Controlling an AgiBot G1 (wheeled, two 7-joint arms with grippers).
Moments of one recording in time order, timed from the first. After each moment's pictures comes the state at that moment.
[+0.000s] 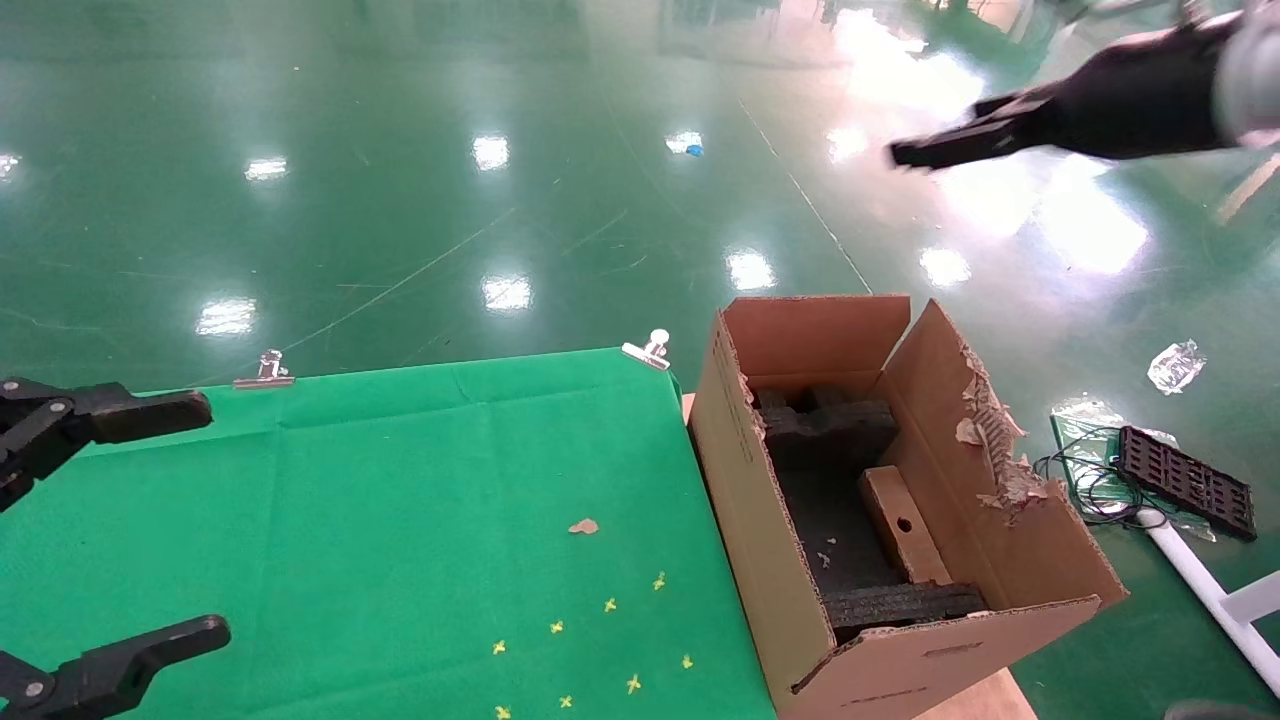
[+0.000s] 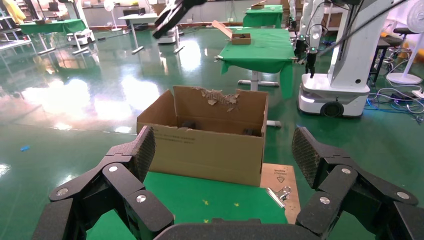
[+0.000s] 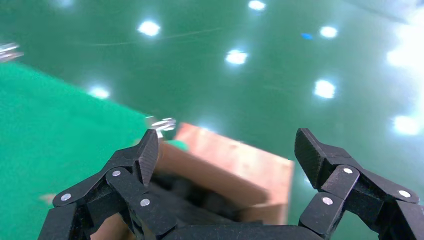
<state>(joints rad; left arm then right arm) -1.08 0.60 0.30 -1.28 0.72 1.49 -0.18 2.31 -0.57 -1.69 0.72 -1.06 -1.04 0.75</state>
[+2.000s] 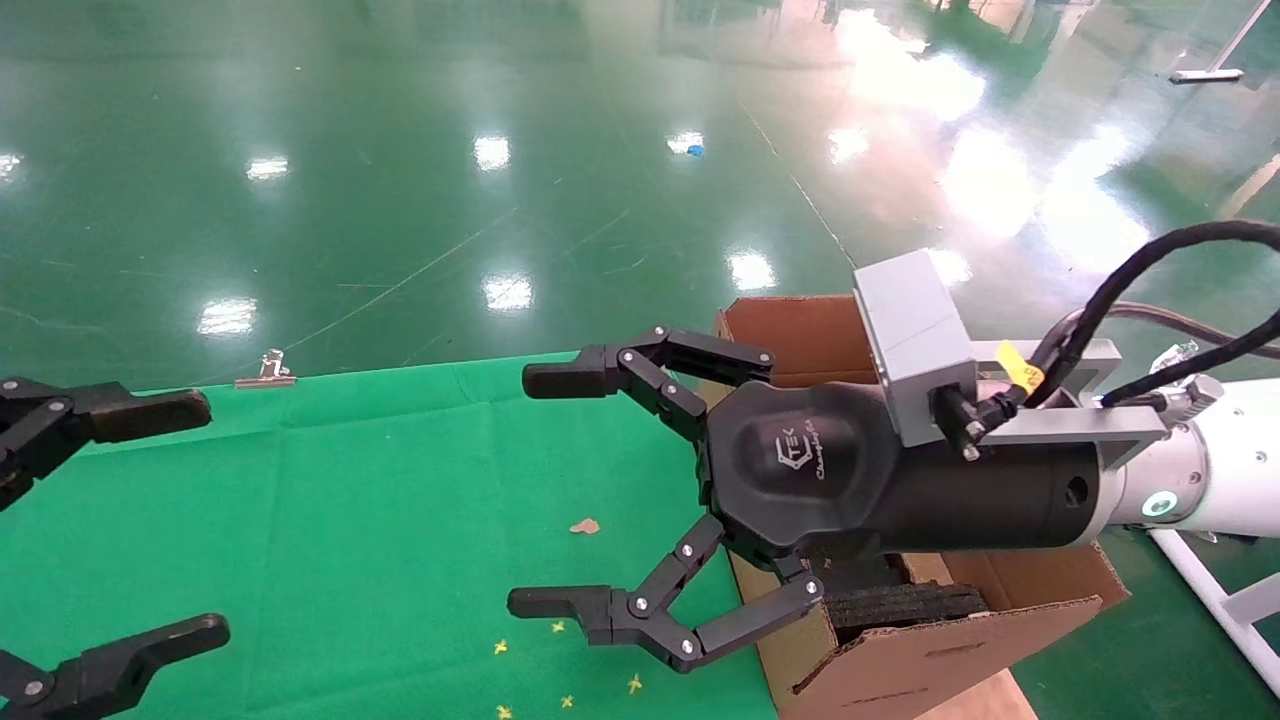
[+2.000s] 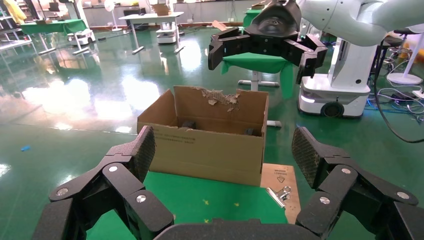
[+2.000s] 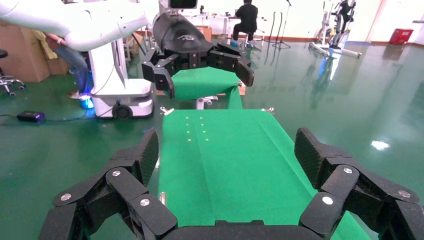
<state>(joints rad) -1.08 0.60 0.30 -1.28 0.72 1.49 -0.18 1.05 -0.61 -0.26 1.29 -0.72 -1.50 0.18</state>
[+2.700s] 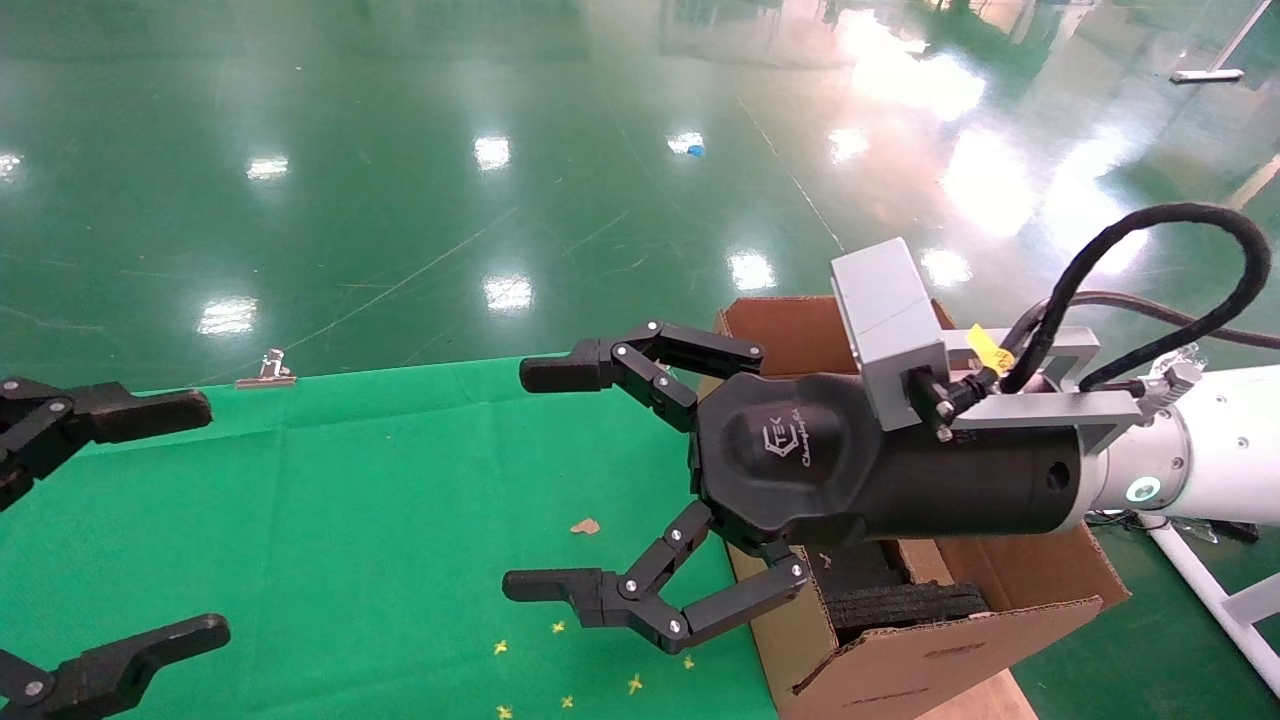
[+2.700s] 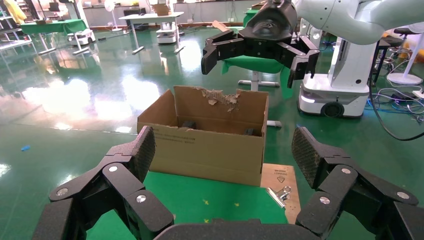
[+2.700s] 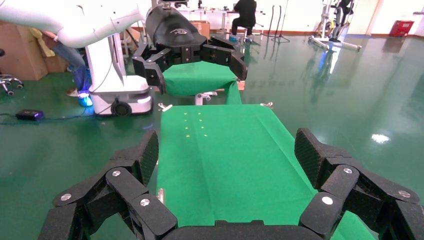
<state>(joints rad) -1.08 0.60 0.30 -1.28 0.72 1.49 -0.18 1.07 -0.61 -0.27 1.29 -0.73 -1.50 0.19</state>
